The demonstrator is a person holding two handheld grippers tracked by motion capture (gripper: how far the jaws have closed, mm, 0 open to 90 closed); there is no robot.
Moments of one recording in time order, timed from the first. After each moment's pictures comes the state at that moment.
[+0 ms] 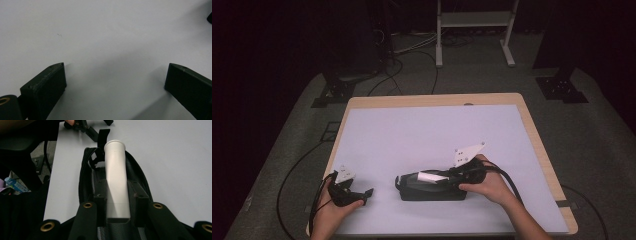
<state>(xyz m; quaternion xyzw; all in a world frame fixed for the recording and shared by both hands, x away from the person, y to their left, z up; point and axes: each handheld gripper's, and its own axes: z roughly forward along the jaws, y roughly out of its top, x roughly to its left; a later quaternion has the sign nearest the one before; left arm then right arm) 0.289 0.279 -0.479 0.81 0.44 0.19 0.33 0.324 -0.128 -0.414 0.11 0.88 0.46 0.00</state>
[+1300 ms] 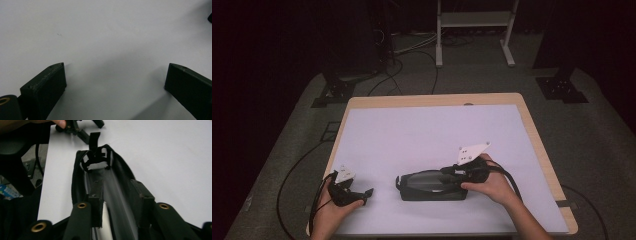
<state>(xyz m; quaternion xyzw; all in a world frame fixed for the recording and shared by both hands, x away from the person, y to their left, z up) 0.290 0.279 -0.479 0.81 0.44 0.19 0.33 0.323 -0.136 -0.410 0.14 0.88 0.46 0.03</state>
